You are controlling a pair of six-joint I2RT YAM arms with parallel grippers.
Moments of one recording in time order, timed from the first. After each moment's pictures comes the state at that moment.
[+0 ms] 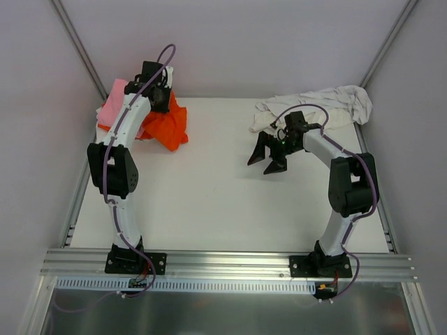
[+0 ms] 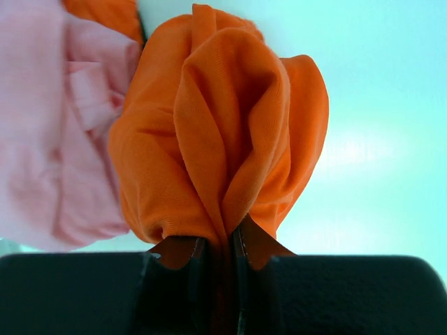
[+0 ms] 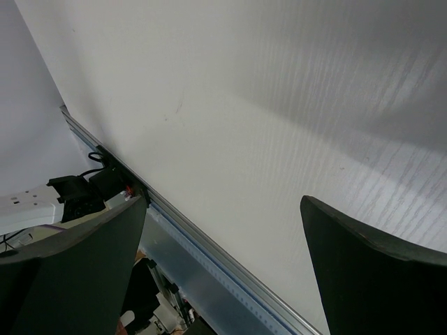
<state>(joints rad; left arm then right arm) -0.15 2.04 1.99 -0.80 -0.05 0.06 0.25 1.85 1.33 -0.72 -0.69 0.38</state>
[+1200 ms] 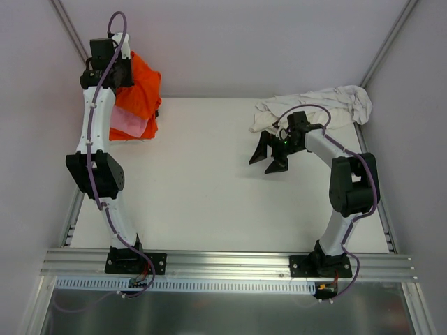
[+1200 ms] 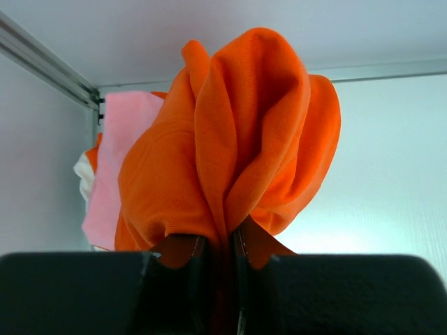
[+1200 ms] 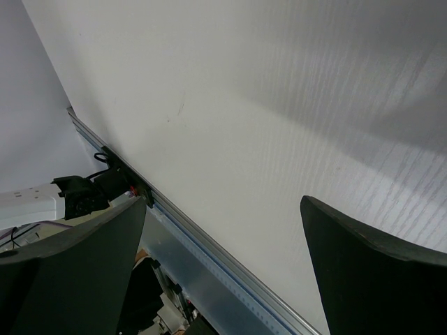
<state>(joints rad) 0.08 1.99 2.19 -0.72 0.09 0.12 0.23 1.85 1.32 -0.70 -0.72 0.38</state>
